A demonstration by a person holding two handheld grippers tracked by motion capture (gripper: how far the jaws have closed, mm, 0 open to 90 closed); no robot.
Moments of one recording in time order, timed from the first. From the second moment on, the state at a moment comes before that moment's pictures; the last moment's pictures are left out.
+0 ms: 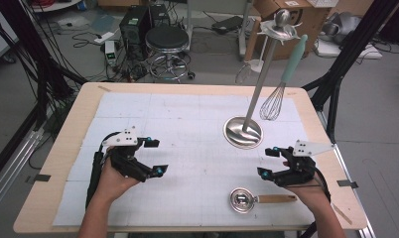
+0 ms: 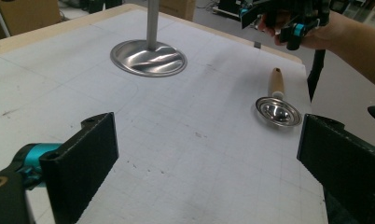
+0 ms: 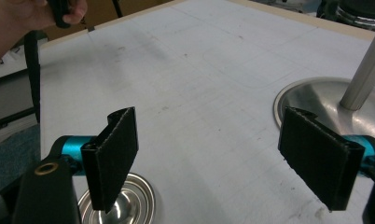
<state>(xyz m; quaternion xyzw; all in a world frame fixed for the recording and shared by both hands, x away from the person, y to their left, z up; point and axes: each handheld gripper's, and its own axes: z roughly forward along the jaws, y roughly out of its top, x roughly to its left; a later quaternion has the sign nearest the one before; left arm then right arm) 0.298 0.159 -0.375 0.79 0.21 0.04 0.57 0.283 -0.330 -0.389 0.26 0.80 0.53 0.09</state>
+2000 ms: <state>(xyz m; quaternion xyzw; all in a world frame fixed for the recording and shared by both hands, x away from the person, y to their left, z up) 0.297 0.150 -0.374 0.80 0.20 0.04 0.57 0.262 -0.276 -0.439 0.15 0.92 0.35 0.05</state>
